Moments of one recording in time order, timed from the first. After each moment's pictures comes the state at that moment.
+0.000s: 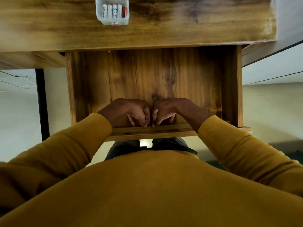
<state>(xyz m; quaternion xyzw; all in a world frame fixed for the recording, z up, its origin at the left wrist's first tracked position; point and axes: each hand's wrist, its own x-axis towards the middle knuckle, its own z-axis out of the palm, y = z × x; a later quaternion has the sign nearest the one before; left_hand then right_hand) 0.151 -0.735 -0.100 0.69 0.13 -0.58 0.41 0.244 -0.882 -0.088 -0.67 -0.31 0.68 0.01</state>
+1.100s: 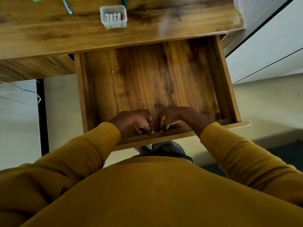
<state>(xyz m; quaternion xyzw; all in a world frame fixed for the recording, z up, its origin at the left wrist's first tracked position) 0.068 -0.778 -0.096 0.75 0.12 -0.52 0.40 0.160 -0.937 -0.085 -0.74 -0.30 0.60 -0.01</state>
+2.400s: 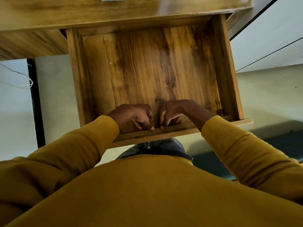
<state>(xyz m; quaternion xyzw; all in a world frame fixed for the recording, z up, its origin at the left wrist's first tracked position) 0.039 -0.800 -0.108 0.69 0.14 -0.56 0.43 0.135 -0.959 -0.092 -0.71 -0.25 0.66 0.01</state>
